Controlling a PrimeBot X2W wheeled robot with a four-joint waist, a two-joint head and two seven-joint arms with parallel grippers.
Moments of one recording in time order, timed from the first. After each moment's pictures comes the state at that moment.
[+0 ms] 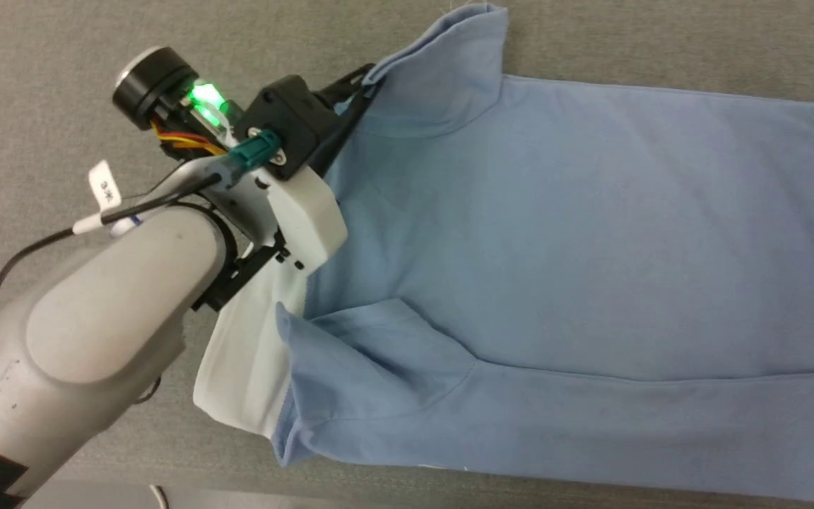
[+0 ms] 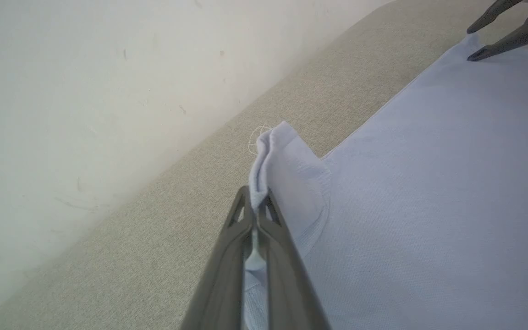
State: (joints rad) left arm -0.99 0.62 -0.94 0.04 -0.53 0.05 0.10; right arm -0.78 -0.78 0.48 0.40 0.36 0.13 0.58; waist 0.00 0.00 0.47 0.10
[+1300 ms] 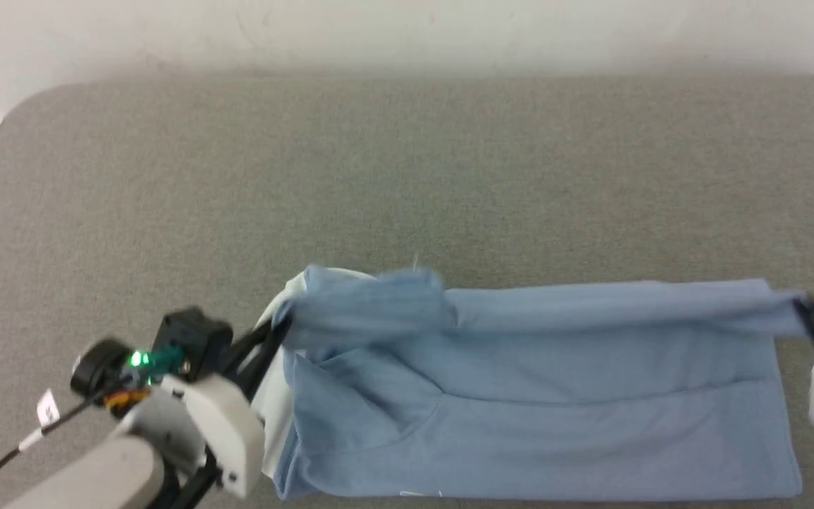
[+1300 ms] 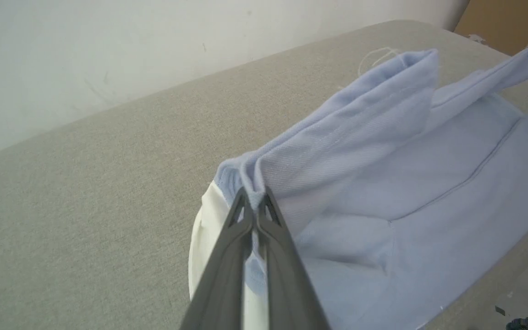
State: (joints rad) left arm -0.46 0.81 -0.90 -0.14 -0.78 0.25 0.02; right arm -0.33 -0.64 0.26 0.45 0.46 0.13 0.12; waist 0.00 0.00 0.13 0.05
